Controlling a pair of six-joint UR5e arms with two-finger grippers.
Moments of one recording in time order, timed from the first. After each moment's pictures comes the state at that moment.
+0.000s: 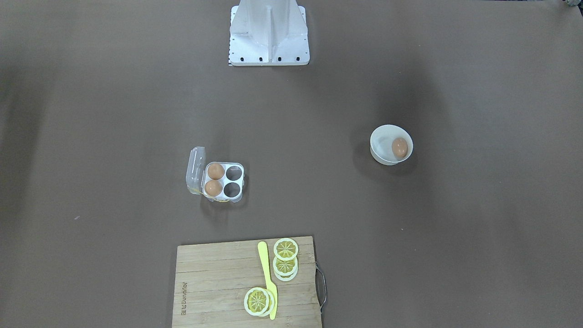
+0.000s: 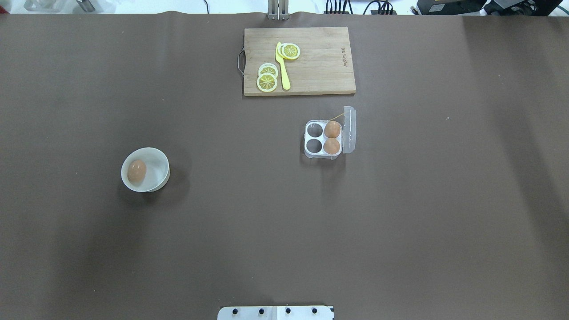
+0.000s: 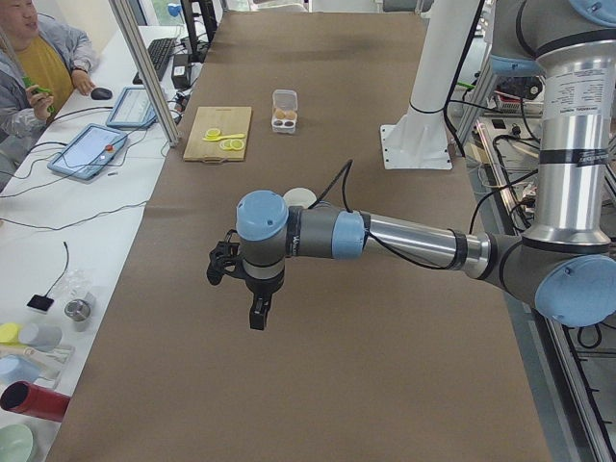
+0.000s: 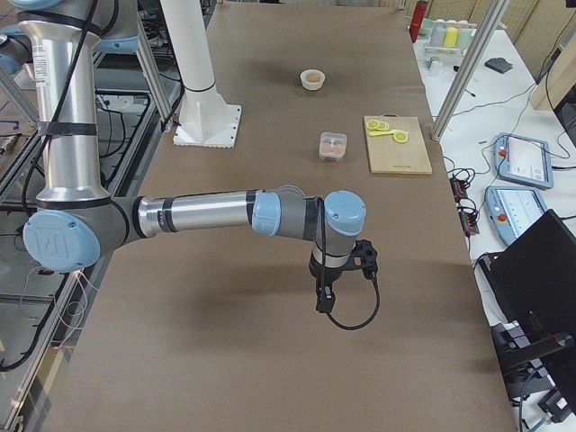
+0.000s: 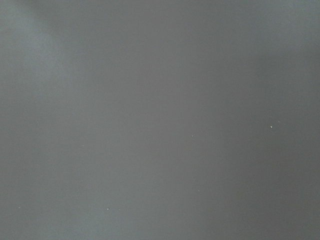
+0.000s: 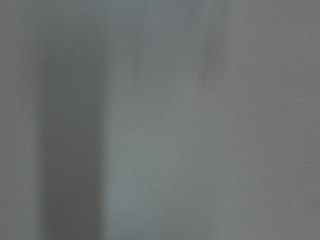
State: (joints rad) left arm -1.64 -1.54 -1.79 -1.45 -2.31 0.12; right arm 1.58 -1.57 1.71 -1.81 2.25 -0.20
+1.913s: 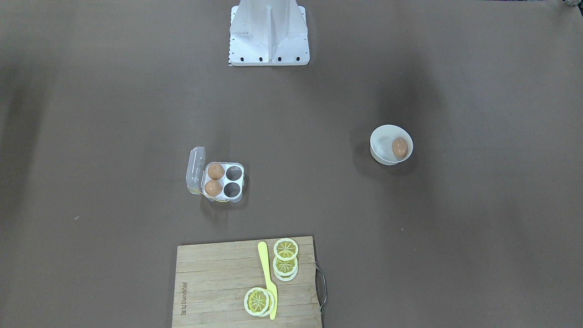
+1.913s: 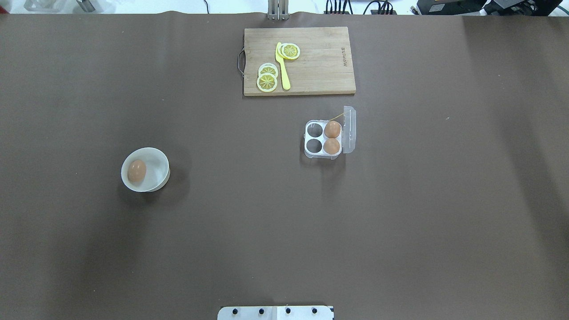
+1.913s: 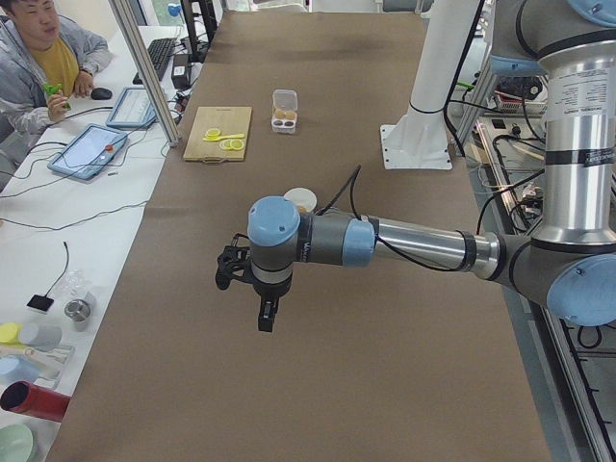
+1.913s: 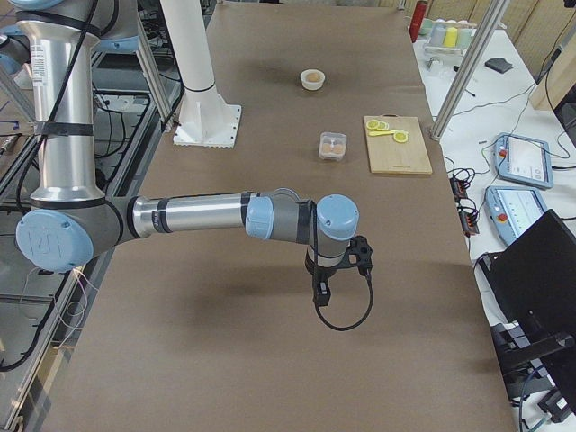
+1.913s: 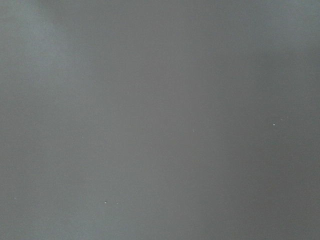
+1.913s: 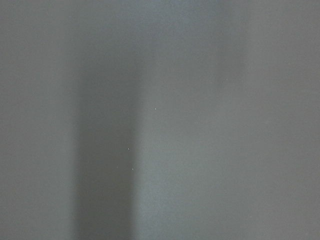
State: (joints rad) left arm -1.64 -1.48 -1.80 -1.52 -2.32 0.06; right arm 1.58 -1.60 1.72 -1.76 2.36 -0.19
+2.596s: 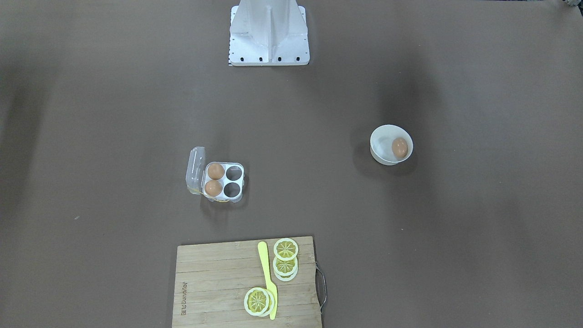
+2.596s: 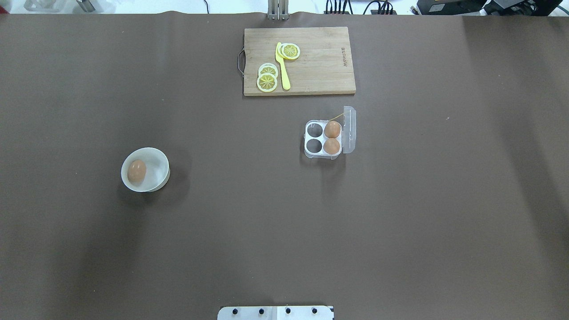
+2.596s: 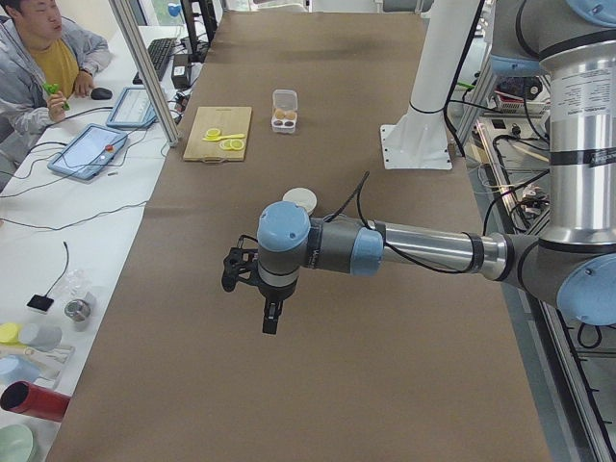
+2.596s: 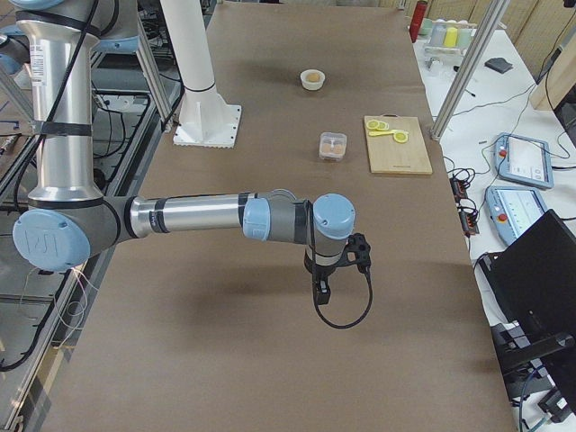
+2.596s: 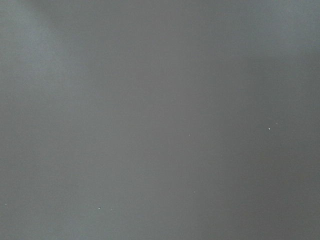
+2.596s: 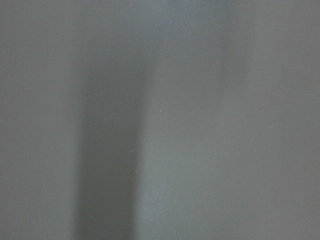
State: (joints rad) left arm -1.64 -1.45 -1.80 -1.61 -2.34 0.01; right arm 1.58 -1.62 1.73 -1.71 2.36 -0.20
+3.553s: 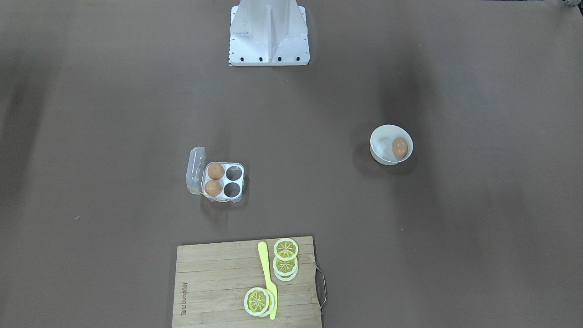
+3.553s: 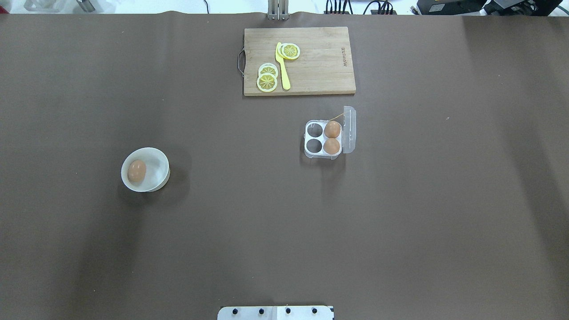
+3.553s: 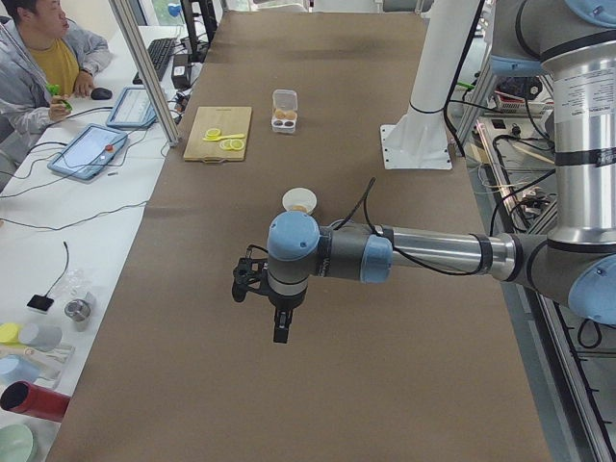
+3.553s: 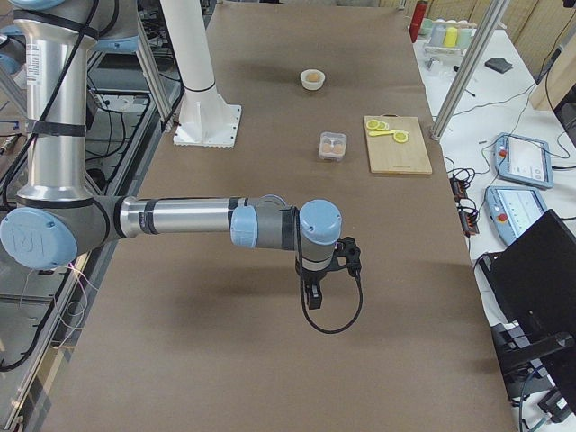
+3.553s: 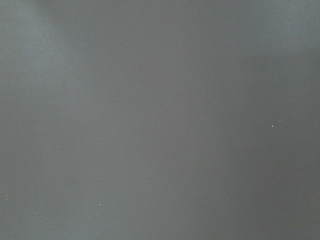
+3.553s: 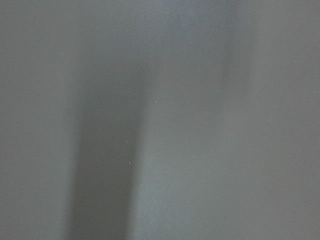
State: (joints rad) left arm -1.63 -1.41 -1.81 -1.61 -2.32 0.01; right arm 1.58 -1.66 1.74 -1.66 2.36 -0.19
